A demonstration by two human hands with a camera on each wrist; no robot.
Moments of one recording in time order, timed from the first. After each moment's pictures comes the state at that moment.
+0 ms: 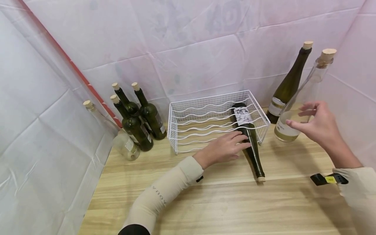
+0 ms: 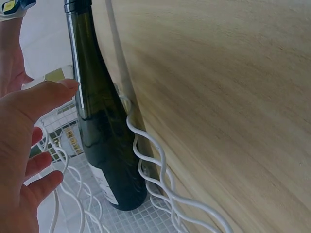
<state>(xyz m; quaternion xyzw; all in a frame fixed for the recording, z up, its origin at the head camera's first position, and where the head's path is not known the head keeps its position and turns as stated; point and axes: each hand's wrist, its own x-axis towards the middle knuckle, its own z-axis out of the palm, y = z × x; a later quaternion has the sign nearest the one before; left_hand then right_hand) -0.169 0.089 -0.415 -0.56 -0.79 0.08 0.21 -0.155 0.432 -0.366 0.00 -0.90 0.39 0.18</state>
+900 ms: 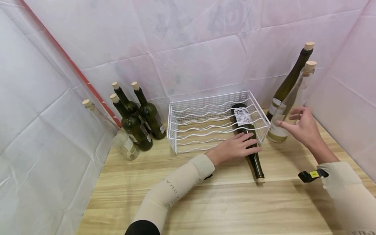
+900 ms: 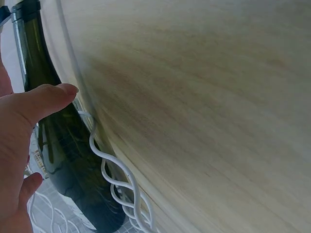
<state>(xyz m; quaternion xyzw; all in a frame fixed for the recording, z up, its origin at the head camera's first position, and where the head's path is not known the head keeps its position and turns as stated) -0.187 0.125 -0.446 -0.57 -0.77 0.15 0.23 -0.190 0.427 -0.412 -0.01 -0.91 0.40 0.15</state>
